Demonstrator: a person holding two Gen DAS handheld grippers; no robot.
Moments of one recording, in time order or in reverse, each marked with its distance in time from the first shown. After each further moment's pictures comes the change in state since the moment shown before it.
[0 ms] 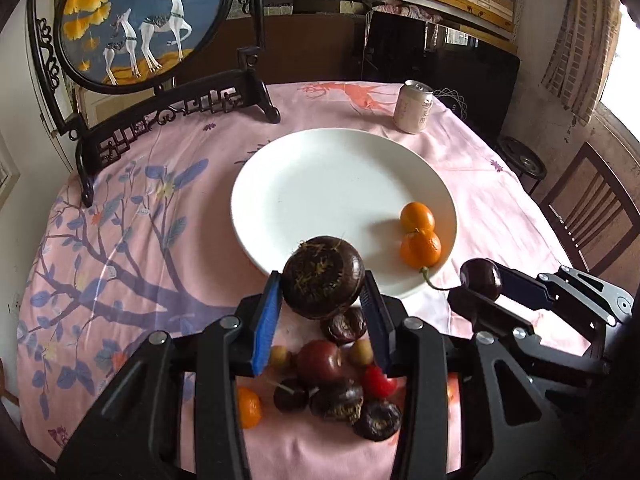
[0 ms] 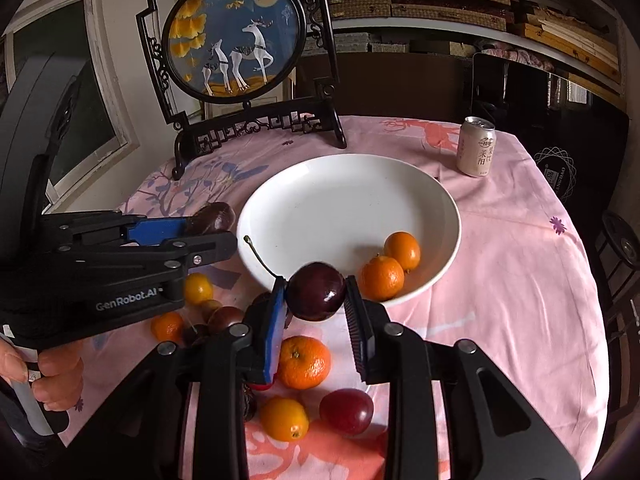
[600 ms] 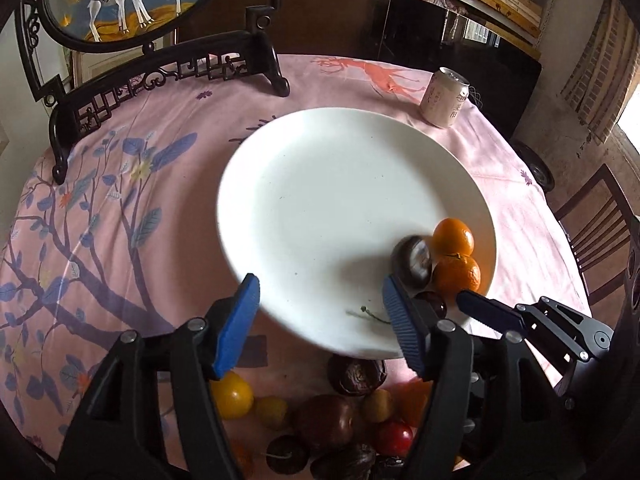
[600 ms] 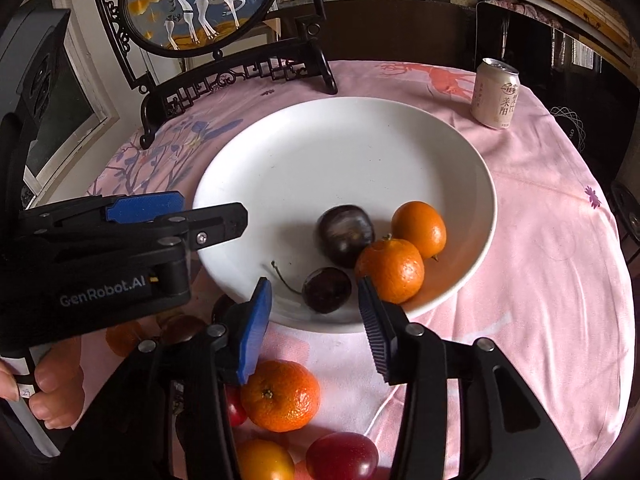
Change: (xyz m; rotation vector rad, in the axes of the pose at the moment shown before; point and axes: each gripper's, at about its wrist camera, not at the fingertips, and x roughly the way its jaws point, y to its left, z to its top) left arm 0.051 0.018 0.015 -0.085 0.062 -0.017; right arm 0.060 -0.012 0.002 0.055 0.152 -0.008
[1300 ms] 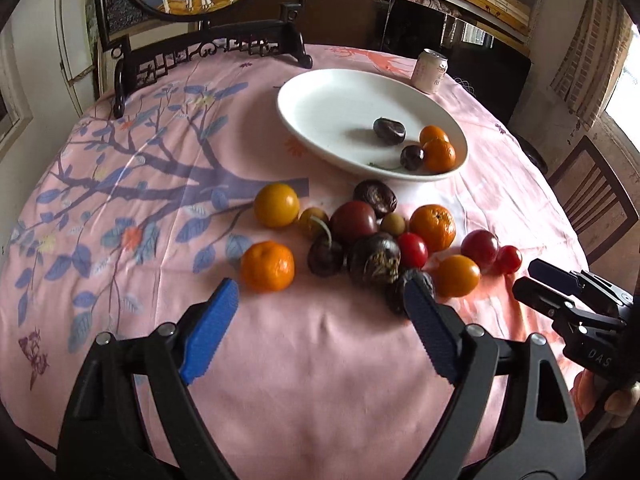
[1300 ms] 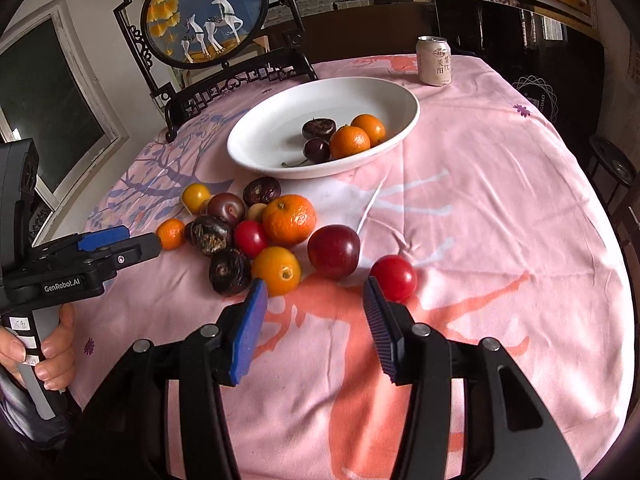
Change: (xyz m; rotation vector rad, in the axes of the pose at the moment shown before) left arm -0.082 0.029 -0.131 -0.019 -0.015 0.000; right arm -0.092 -0.002 -0.117 0.096 -0.053 0.022
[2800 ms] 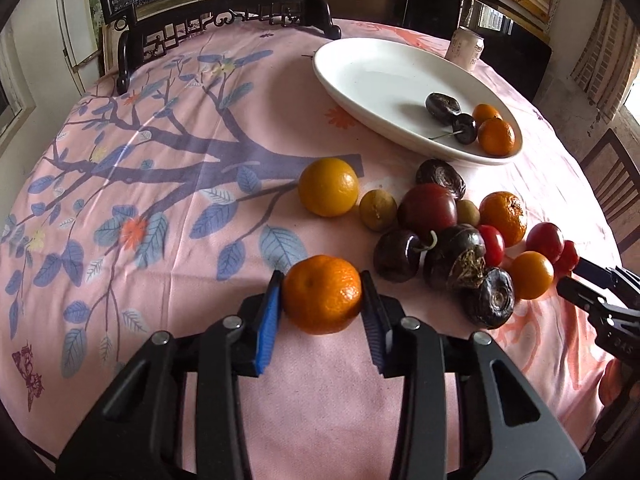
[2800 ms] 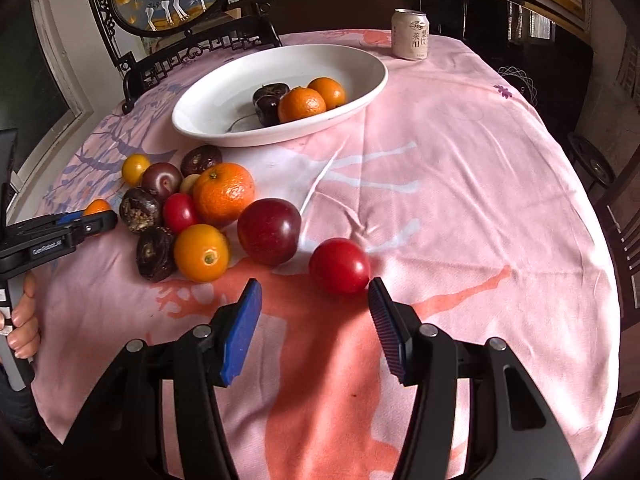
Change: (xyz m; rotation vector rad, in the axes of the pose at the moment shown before) left arm 0.046 0.030 0.005 0.006 0.055 0.051; right arm 0.038 -0.024 0.003 -0.023 0.090 -0.153
